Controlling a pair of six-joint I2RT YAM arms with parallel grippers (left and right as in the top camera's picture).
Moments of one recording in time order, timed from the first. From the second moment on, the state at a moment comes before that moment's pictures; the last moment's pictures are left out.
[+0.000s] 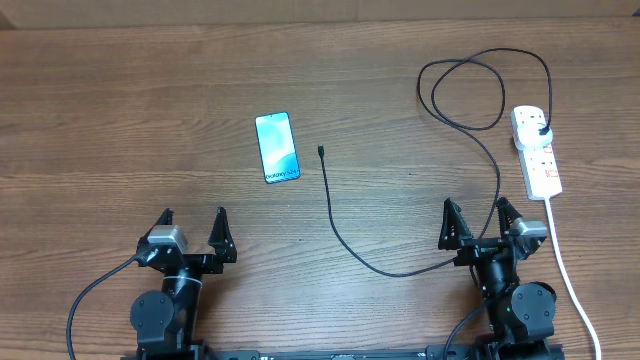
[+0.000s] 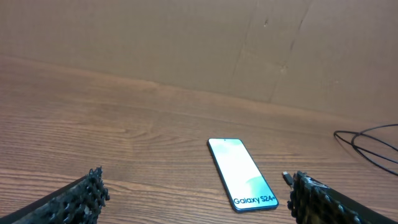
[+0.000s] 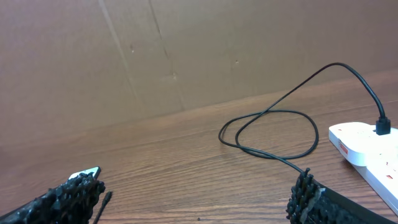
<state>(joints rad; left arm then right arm) 0.08 0.01 0.01 -0.06 0.15 -0.23 0.15 0.01 0.02 -0.02 0.04 0.27</state>
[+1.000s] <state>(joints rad) 0.08 0.40 0.45 -0.20 0.37 -0.35 0.15 0.01 0.02 -0.02 0.04 0.27</state>
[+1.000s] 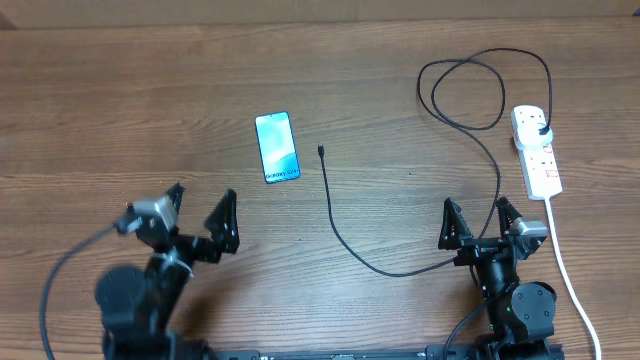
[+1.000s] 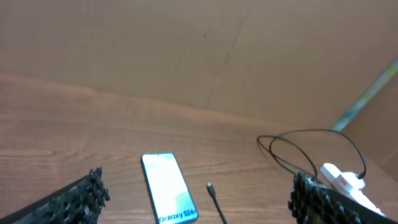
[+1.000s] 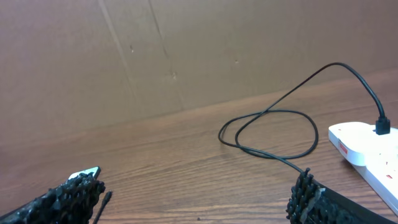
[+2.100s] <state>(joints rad) -0.39 1.59 1.29 -0.74 -0.02 -0.26 0.15 0.01 0.02 -0.03 0.04 0.27</state>
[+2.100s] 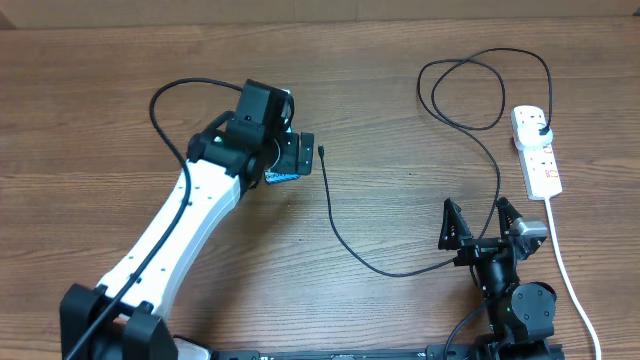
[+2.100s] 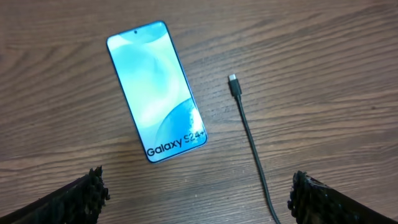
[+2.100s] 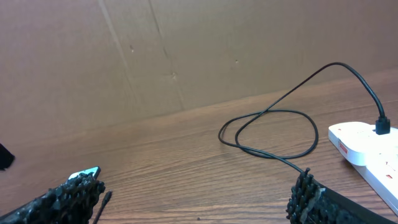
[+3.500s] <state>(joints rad) -0.33 2.17 1.68 -0.94 -0.08 -0.57 0.15 0.01 0.02 -0.03 0.04 0.27</state>
